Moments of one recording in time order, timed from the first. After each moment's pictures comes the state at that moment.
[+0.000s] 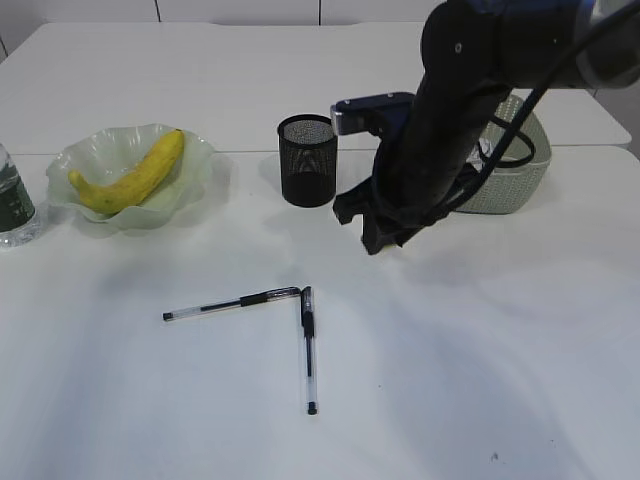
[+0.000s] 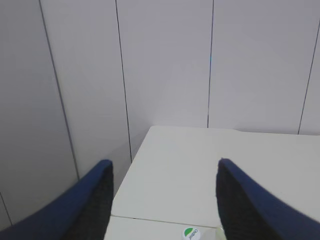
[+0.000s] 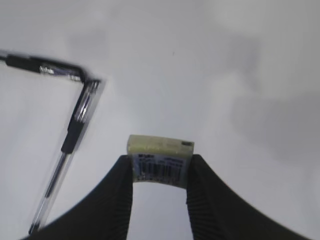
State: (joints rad) left arm 0.16 0.77 -0.92 0.25 0.19 -0.25; right arm 0.42 1.99 -1.56 0.10 0.96 -0.04
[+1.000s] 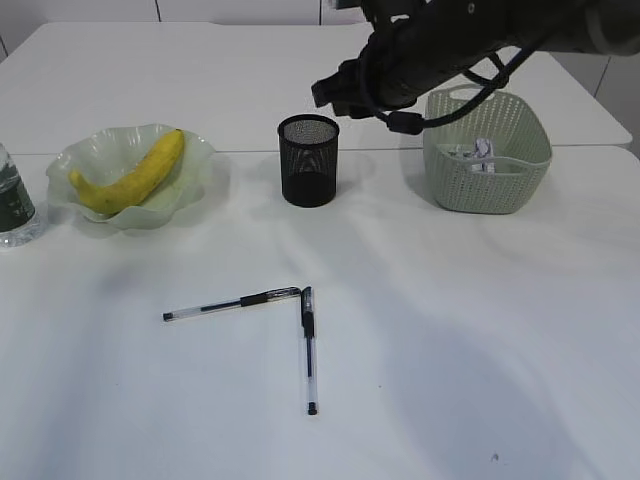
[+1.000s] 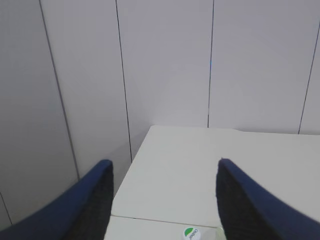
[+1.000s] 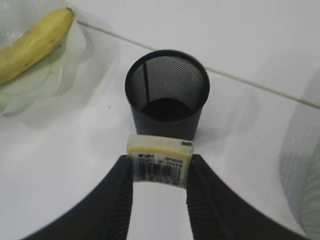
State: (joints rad) left arm 0.16 0.77 -0.92 0.25 0.19 -0.25; right arm 0.38 2.00 -1.67 0.03 0.45 -0.04
